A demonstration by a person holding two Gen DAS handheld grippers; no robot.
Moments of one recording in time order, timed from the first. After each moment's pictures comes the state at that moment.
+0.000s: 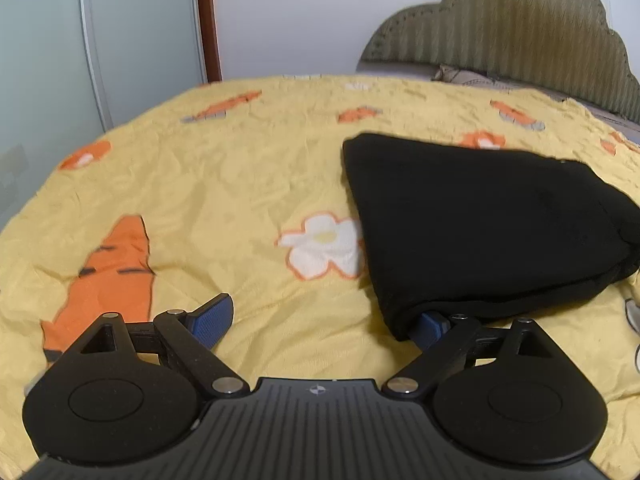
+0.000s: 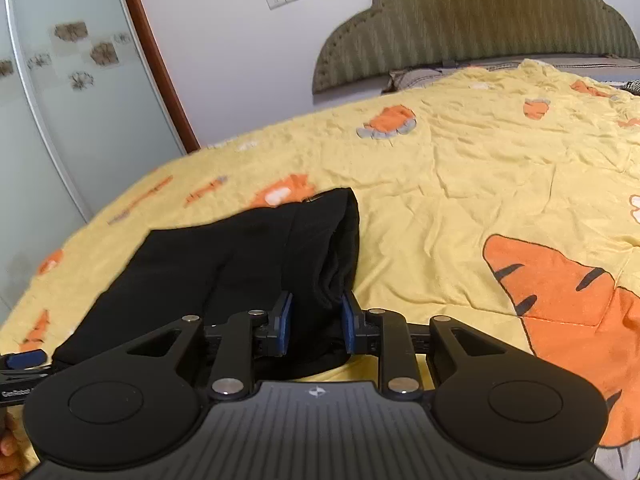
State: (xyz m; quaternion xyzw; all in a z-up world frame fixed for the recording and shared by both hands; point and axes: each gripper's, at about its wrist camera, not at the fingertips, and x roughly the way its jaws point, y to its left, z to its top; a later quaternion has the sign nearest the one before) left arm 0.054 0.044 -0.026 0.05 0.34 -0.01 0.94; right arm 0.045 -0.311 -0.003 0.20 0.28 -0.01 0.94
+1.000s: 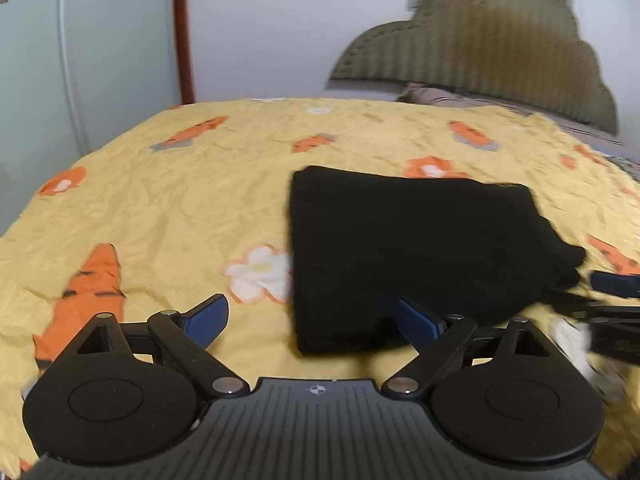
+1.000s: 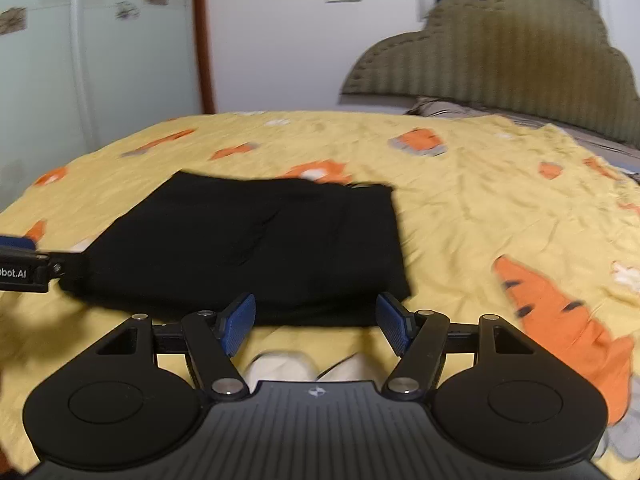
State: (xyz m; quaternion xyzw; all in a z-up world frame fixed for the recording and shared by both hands) left arm 0.027 0.008 0.010 0.05 0.32 -0.07 0.94; right arm 0.007 -0.249 0.010 0.06 0.28 0.00 0.96
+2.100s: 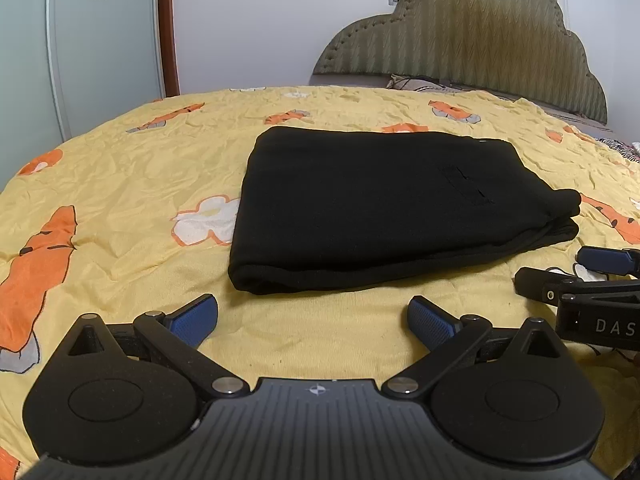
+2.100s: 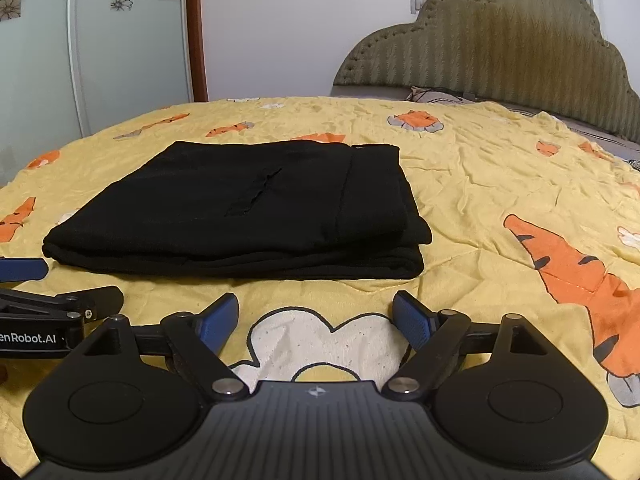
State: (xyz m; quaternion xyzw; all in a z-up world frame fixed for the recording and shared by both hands) left arm 0.016 -0.011 -0.044 0.05 0.31 -0.07 0.95; right arm 0.002 -0.236 -0.019 0.06 0.28 -0.02 0.96
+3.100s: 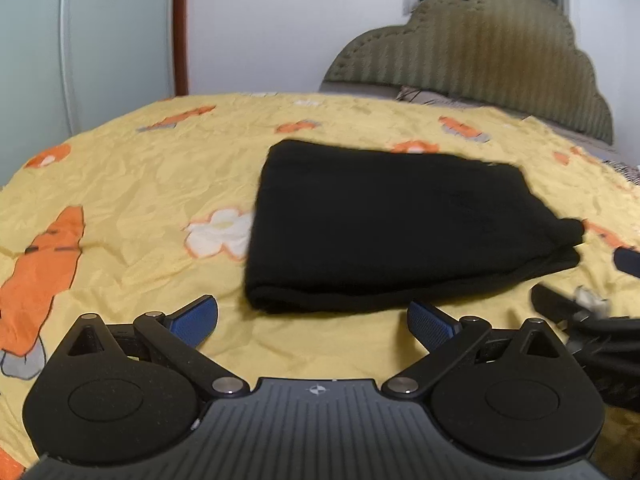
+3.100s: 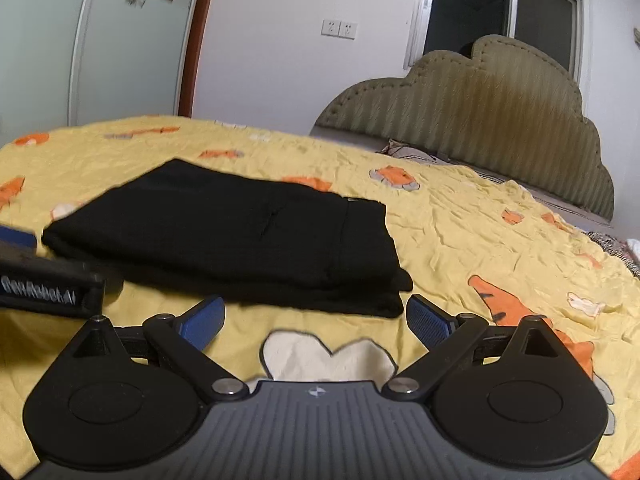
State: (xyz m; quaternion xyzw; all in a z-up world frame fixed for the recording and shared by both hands) left arm 0.025 -0.004 -0.038 0.03 0.31 -0.06 0.95; right arm -0.013 -0.201 -0.003 -0.02 0.23 -0.08 0.97
